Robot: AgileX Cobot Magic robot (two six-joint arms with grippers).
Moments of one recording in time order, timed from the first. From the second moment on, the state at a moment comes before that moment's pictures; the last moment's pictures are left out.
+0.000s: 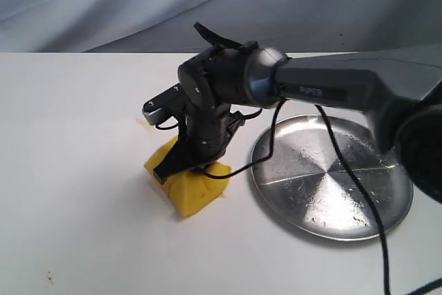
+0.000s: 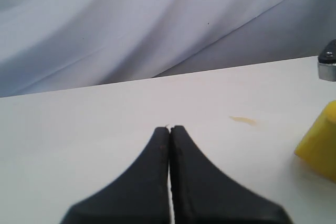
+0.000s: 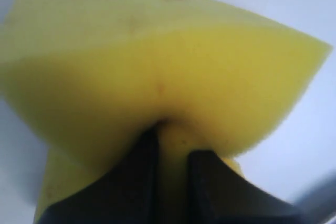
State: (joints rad) left arm -0.07 0.00 0.00 -0.07 0.21 0.17; right arm 0.90 2.26 -1.67 -0.04 0.88 0.01
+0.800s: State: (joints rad) left arm -0.07 0.00 0.00 -0.07 0.21 0.17; right arm 0.91 2.53 -2.19 -0.02 1.12 0.00
